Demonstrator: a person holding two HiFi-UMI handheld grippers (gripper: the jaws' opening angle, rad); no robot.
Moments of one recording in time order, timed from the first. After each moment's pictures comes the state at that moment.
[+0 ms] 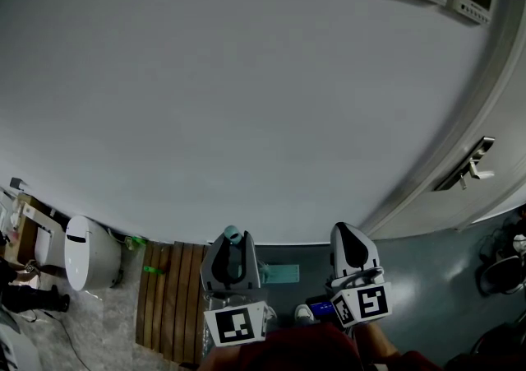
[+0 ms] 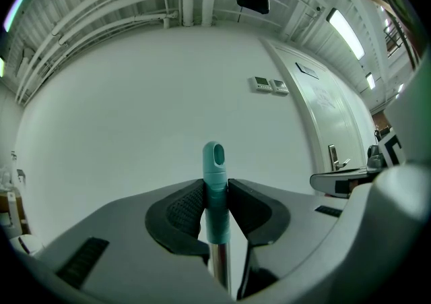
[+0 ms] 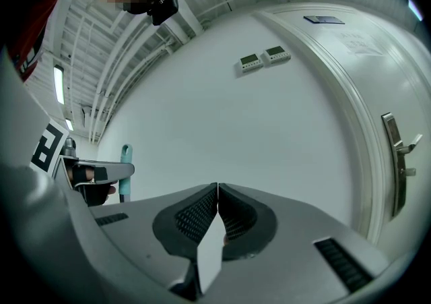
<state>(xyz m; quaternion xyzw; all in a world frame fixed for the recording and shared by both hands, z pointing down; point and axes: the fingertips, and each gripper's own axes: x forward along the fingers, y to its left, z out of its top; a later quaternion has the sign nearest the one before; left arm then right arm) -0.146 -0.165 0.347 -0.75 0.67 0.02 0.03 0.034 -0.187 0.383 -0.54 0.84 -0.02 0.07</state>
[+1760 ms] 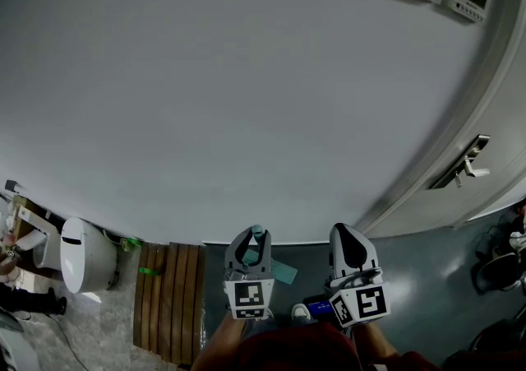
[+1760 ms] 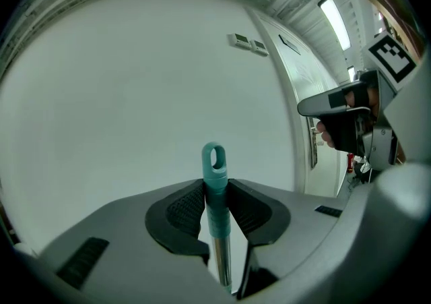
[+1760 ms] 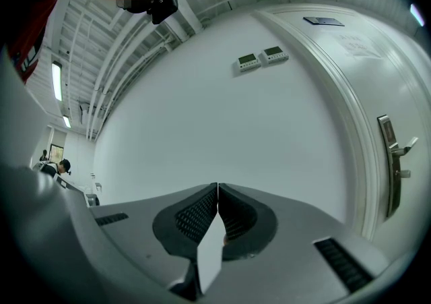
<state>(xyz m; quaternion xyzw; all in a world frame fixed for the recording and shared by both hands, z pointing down) -0.109 -0.209 0.477 -0.81 0.58 -0.10 0.01 0.043 -0.186 0.388 -0.55 0.83 -0.02 0.06</state>
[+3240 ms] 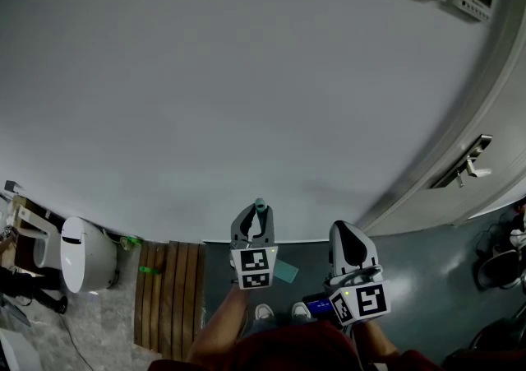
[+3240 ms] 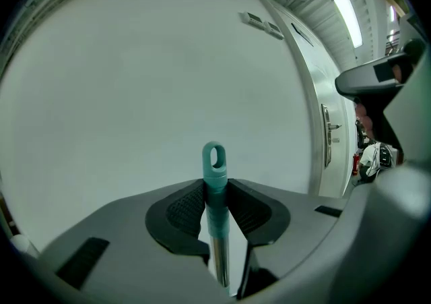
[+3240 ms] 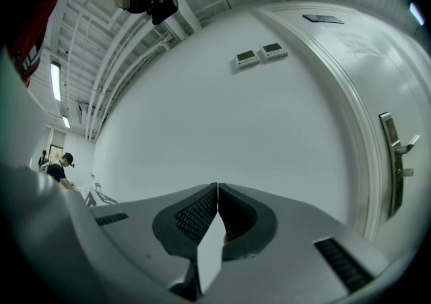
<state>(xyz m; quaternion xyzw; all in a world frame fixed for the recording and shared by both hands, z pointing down) -0.106 -0.282 0.502 -0.80 0.60 -0.10 -0.03 0.043 -0.198 0.392 -0.55 0.83 -0.02 0.06</state>
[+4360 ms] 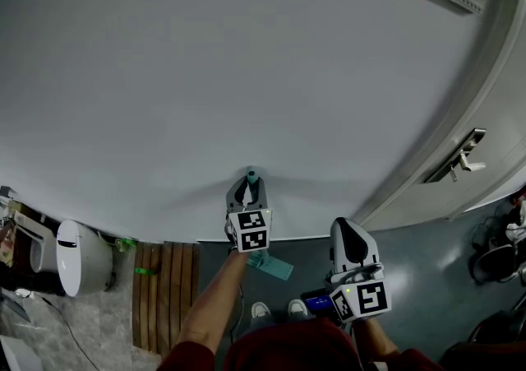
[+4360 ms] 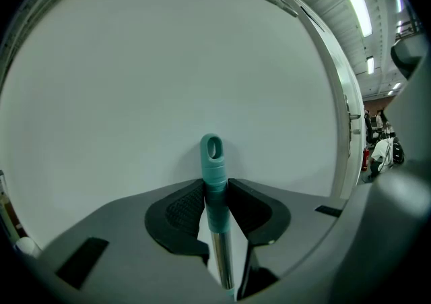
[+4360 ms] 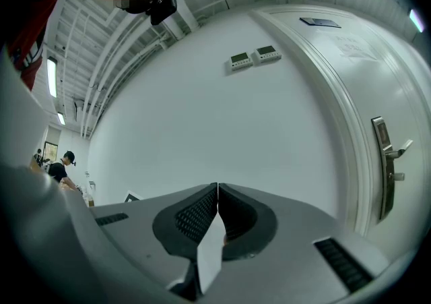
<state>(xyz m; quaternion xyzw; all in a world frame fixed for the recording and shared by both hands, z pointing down) -0.102 -0.367 0.520 -0.78 0.61 -0.12 -0.04 0.065 -0.199 0.393 -0.57 0.82 -0.02 0.05</state>
